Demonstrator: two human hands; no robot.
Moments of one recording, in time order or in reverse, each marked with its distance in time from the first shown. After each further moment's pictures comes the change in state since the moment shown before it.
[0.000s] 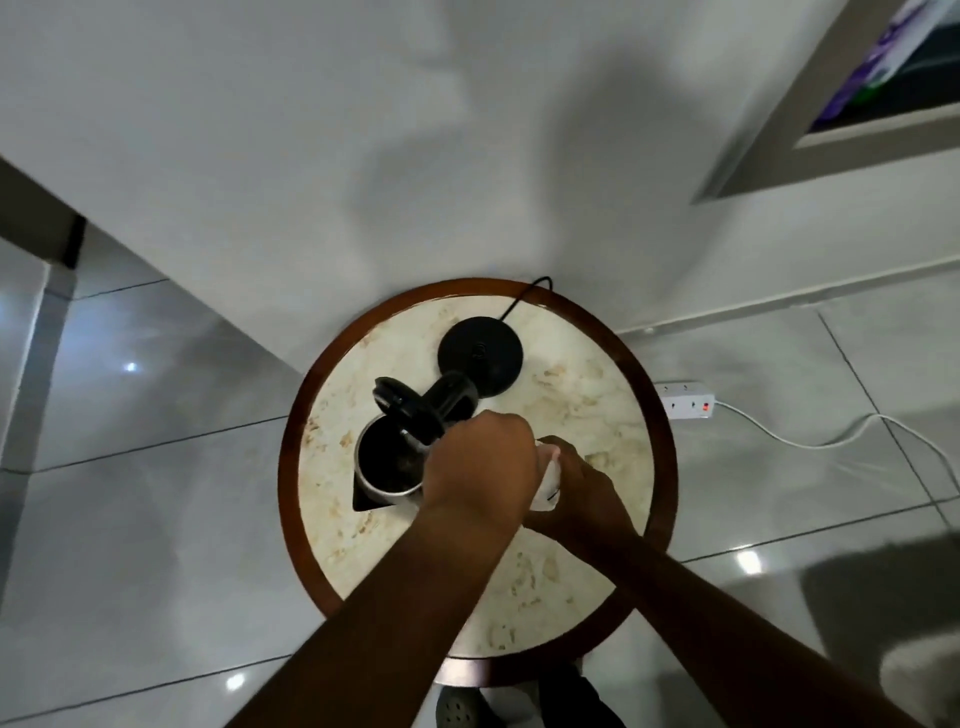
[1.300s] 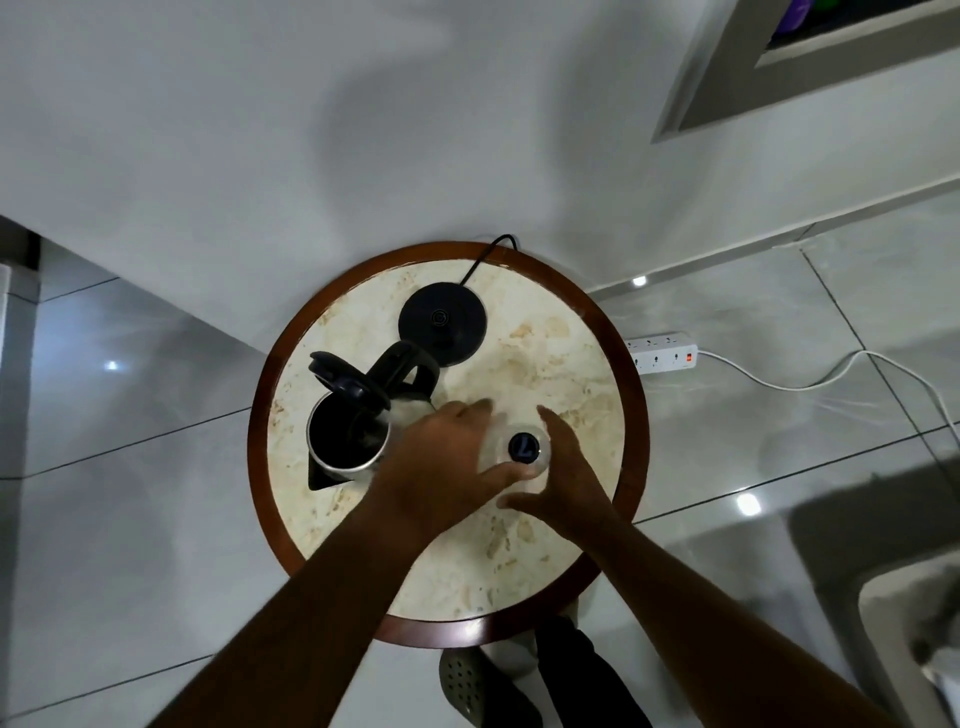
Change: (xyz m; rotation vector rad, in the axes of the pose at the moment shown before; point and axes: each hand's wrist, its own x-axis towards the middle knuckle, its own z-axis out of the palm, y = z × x) left_hand -0.008 -0.019 0.043 -0.119 -0.083 0.274; right_hand -0.032 0.055 0.010 0.169 -0.069 0.205
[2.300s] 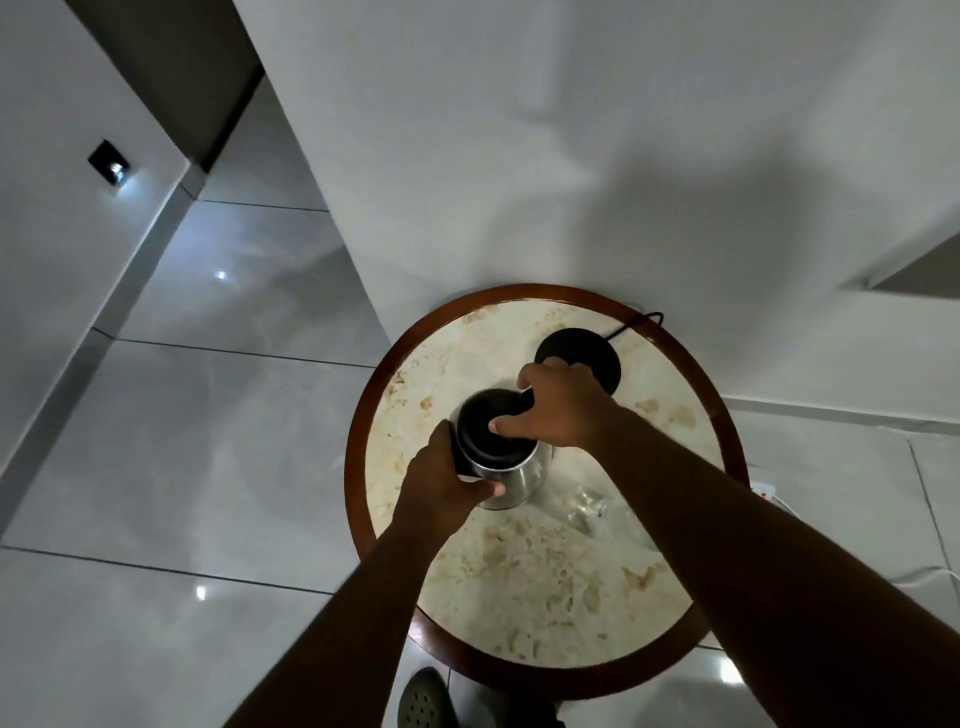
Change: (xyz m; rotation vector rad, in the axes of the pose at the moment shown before) left_hand -0.071 -0.124 0.049 -0.818 0.360 -0.686; right_hand 0.130 -0.188 0.059 -0.823 -0.406 -0.174
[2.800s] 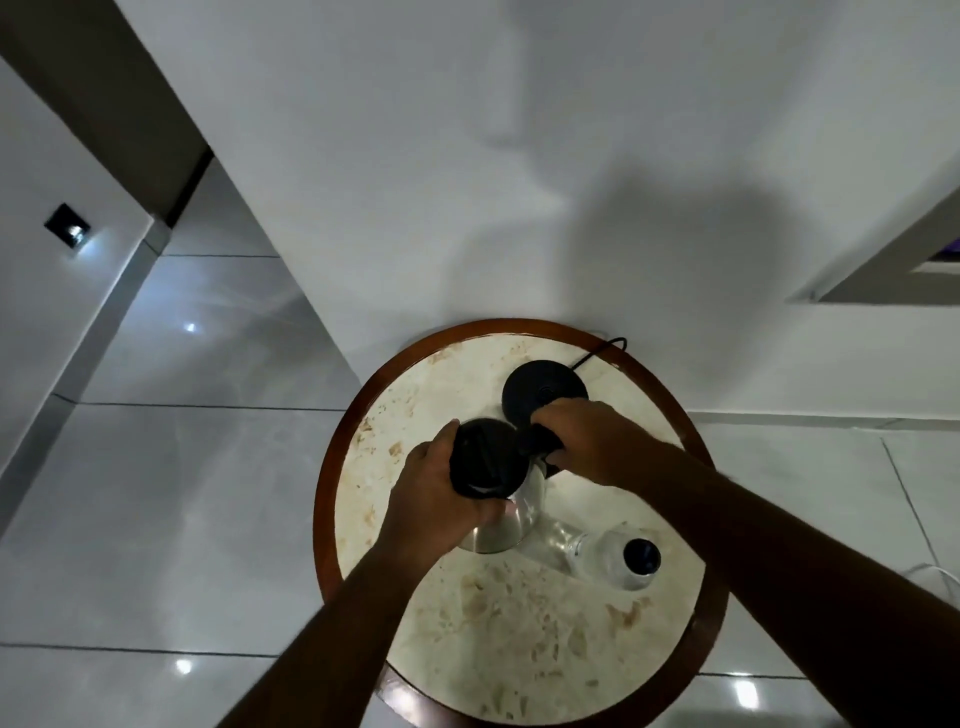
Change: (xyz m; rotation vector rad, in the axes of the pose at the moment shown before) left_hand 0.023 0.055 0.006 0.146 -0.019 0.103; right_hand -0.023 0.058 -0.033 -0.049 -0.029 -0.211
